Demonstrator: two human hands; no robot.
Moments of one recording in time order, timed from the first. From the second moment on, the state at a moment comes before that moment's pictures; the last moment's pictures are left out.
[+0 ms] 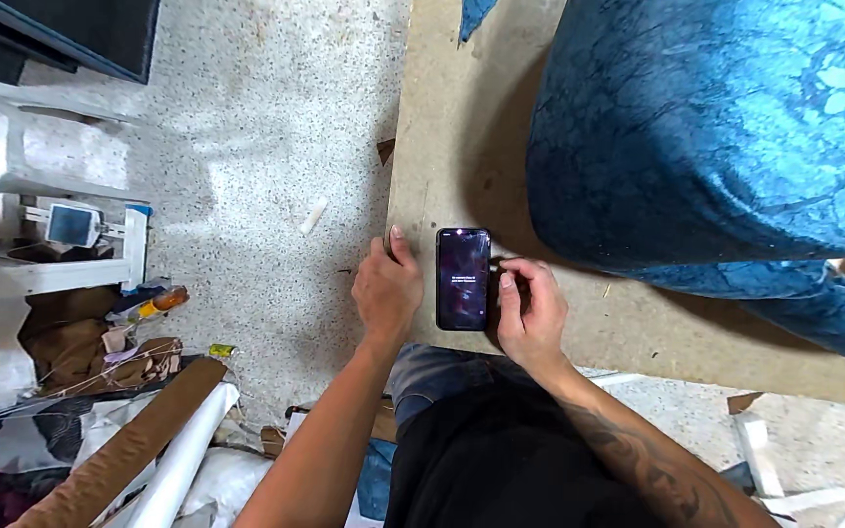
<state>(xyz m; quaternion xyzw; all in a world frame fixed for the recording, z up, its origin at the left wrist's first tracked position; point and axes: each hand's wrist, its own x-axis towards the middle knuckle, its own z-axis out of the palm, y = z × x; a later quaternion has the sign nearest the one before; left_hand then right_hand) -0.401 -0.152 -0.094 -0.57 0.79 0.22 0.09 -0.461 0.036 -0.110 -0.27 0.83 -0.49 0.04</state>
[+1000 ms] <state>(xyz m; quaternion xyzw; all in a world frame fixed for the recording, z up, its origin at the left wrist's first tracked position) -0.402 -0.155 -0.090 -0.57 0.77 0.24 0.11 -0.467 0.039 -0.113 -0.36 0.79 -0.48 0.08</state>
